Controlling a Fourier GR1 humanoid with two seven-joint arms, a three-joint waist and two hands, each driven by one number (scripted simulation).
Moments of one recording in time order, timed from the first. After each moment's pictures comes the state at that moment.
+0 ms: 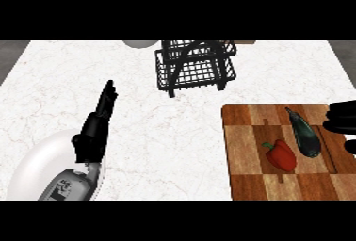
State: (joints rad) left arm -0.20 0.27 -0.36 -1.51 0.11 0.45 -0.01; right arm -0.46 -0.79 -0.20 -1.99 -0.27 1.19 0.01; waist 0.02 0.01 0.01
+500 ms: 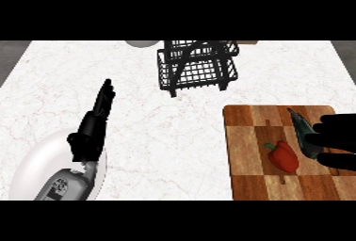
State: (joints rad) left arm -0.20 0.28 -0.34 -1.51 0.11 0.42 -0.01; right arm -0.38 -0.84 -0.15 -2.10 -0.06 1.16 -0.05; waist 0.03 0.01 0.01
